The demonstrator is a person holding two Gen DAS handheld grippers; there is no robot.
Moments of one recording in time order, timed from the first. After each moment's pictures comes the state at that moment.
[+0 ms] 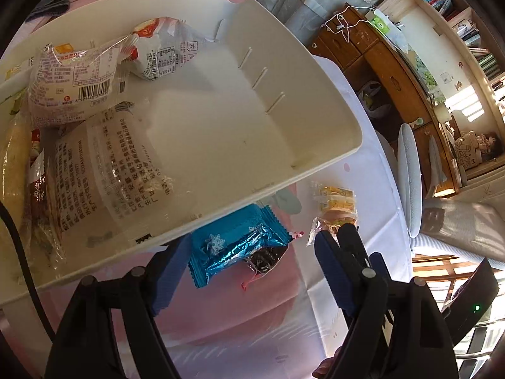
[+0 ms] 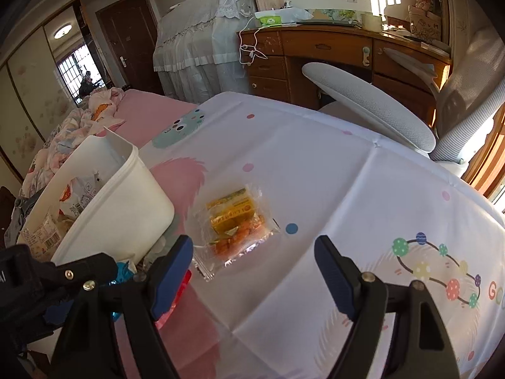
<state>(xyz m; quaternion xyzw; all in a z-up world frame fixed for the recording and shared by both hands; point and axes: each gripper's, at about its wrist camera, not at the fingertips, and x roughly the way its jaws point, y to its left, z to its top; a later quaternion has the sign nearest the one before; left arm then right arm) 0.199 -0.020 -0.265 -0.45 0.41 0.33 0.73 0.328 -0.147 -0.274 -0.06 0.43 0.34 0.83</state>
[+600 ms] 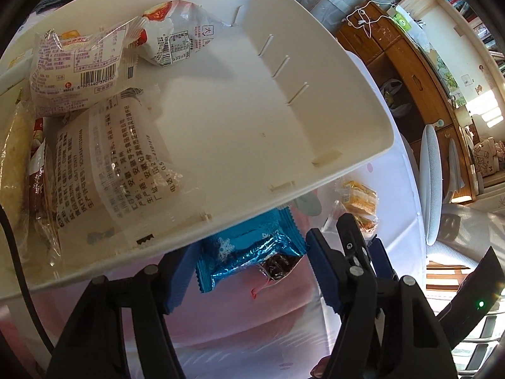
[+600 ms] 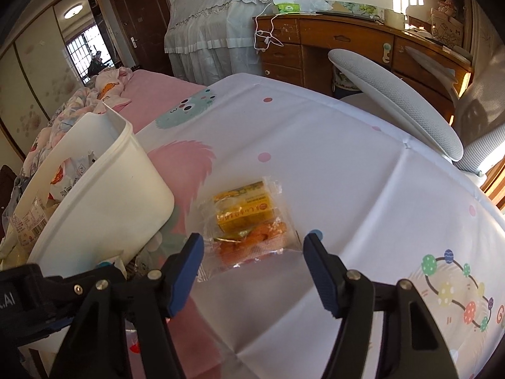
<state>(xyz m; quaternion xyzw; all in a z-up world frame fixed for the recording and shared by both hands) 0.224 -0.021 -0.285 -0.45 0.43 0.36 0.69 0.332 -0.122 -0.291 -0.09 0.45 0.37 0.81</state>
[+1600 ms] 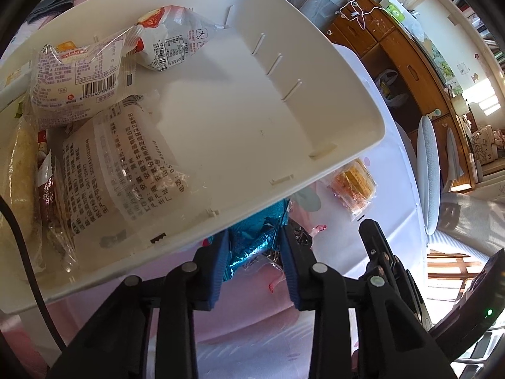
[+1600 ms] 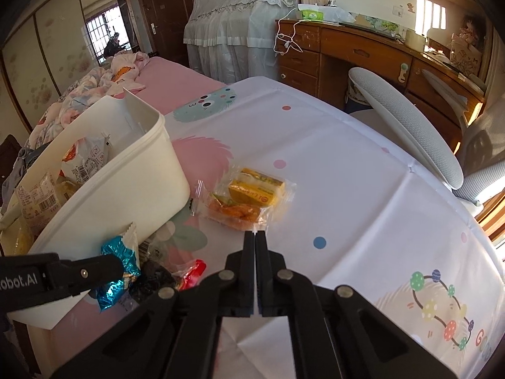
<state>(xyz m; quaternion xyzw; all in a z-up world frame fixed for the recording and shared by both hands) 0.211 -0.014 -0.274 -0.44 0.45 0.34 0.70 0.323 -0.124 -0.274 -0.13 0.42 0.39 0.80</state>
